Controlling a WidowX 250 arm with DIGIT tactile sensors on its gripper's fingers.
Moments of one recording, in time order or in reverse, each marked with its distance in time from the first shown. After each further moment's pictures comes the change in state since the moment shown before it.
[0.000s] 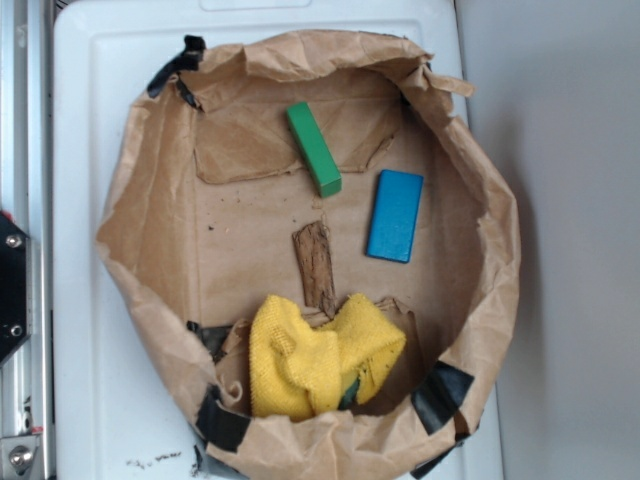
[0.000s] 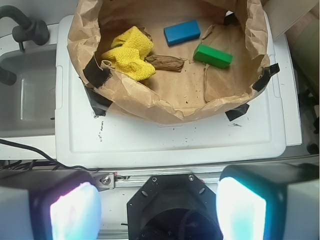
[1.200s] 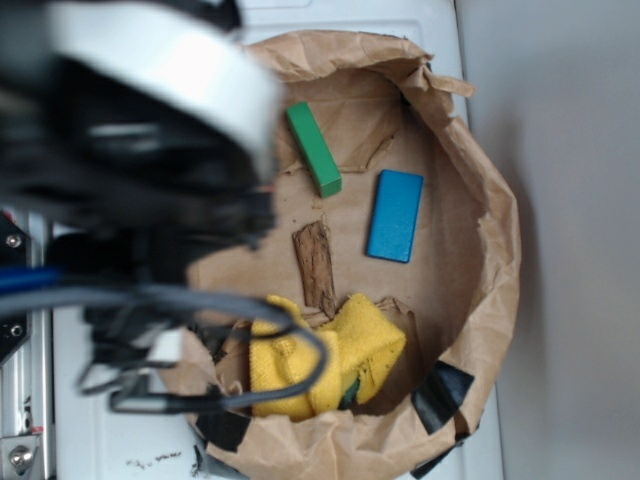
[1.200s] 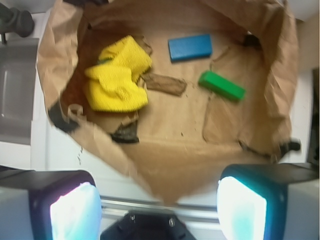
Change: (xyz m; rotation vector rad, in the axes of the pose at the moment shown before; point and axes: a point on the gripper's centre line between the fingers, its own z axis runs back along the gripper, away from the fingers) arm 0.088 0.021 -0.054 -0.020 0.148 -0.138
